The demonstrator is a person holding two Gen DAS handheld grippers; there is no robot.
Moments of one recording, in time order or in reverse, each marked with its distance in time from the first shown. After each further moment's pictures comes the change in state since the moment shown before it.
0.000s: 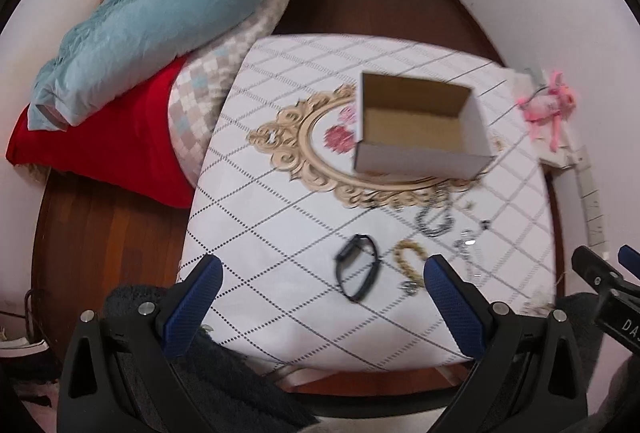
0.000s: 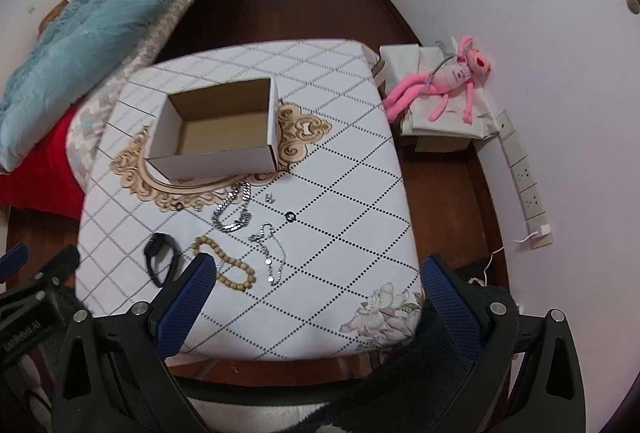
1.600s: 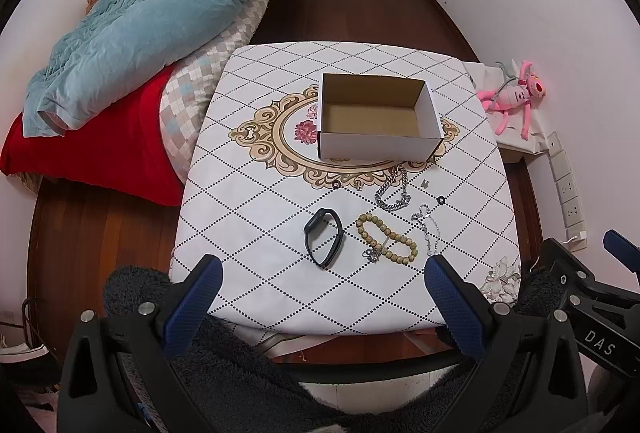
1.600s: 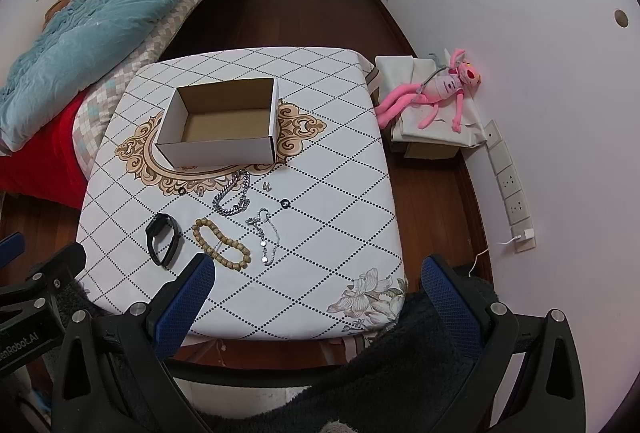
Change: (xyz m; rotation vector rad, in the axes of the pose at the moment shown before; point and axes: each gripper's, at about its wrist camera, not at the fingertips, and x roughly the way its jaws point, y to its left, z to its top) left arm -0.066 -0.024 -0.020 0.047 -0.009 -0.061; right arm -0.057 -0.003 -0.031 -0.046 -0.064 -0.048
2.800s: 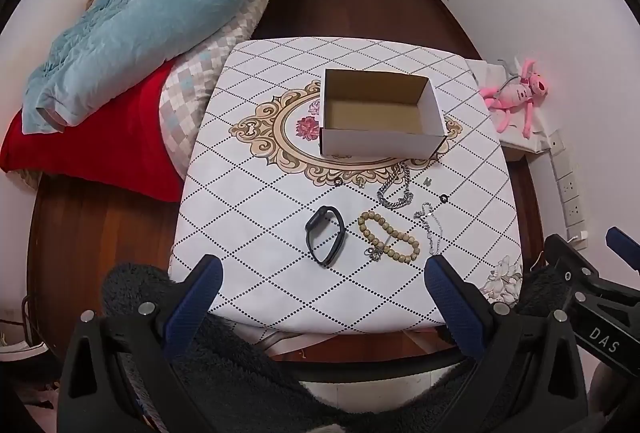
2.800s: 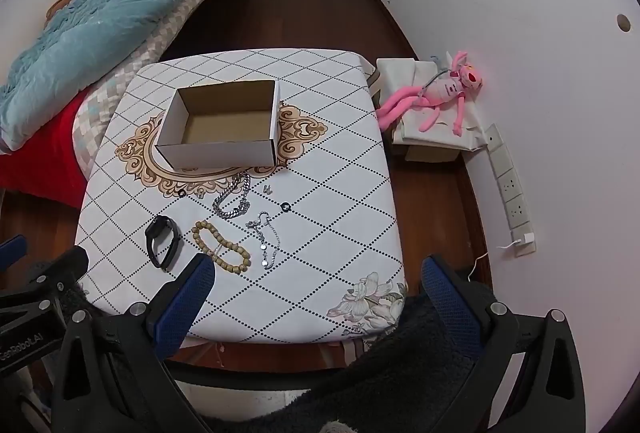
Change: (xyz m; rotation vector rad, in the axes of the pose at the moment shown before) left arm 0.004 0.001 -0.002 -0.004 0.014 0.002; right arm 0.004 0.001 0.003 0.001 -0.001 -0.002
